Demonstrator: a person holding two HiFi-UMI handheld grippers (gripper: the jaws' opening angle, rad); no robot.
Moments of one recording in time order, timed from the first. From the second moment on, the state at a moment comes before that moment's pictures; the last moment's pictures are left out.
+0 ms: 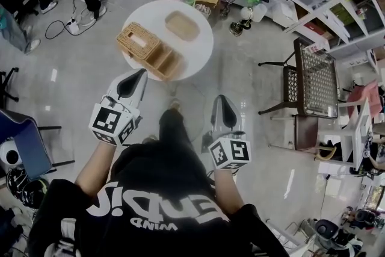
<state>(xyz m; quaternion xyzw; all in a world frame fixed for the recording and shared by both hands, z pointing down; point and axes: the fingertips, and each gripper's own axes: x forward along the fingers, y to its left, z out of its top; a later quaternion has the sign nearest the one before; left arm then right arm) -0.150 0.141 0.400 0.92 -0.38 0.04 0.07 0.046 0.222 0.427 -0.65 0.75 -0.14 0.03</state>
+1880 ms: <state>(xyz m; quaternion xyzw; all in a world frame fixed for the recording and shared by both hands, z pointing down) -0.053 -0.145 0.407 0.92 -0.38 0.09 0.09 0.097 -0.114 0.472 -0.57 0.79 -0.23 -0.02</state>
